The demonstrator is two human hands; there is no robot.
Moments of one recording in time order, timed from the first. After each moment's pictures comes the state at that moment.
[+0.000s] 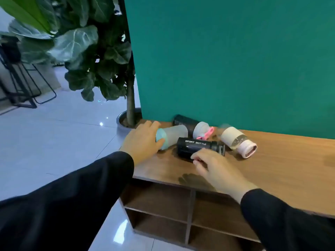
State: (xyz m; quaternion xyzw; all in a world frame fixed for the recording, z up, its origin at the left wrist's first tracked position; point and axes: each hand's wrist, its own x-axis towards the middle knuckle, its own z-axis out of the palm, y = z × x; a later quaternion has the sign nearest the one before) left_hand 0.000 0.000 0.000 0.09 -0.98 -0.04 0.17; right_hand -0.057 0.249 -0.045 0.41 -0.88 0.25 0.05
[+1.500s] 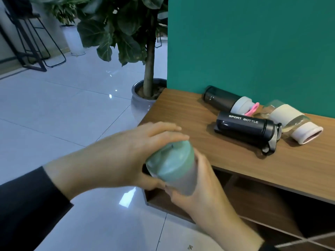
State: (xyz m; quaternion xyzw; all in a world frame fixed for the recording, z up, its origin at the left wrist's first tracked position) left_hand 0.137 -0.072 -0.017 -0.17 -0.97 -0.11 0.11; right_hand 0.064 0.128 -0.114 0.36 -0.79 0.49 -0.06
